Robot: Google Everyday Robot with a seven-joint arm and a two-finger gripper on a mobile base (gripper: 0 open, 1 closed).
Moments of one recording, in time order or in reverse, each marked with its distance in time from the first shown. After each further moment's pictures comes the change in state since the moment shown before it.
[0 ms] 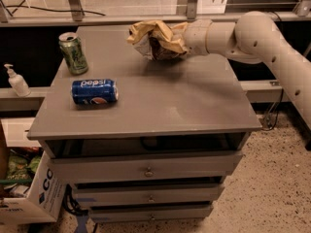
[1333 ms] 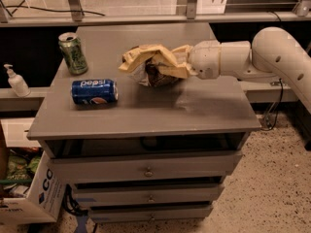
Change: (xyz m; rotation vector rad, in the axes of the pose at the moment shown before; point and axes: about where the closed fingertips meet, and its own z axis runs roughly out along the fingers) arm -0.026 0.106 -0.057 -0.255 -0.105 0.126
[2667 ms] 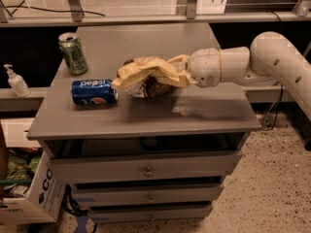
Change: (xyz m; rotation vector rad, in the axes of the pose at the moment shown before) arm -0.004 0.044 0.001 -0.166 -0.053 0.060
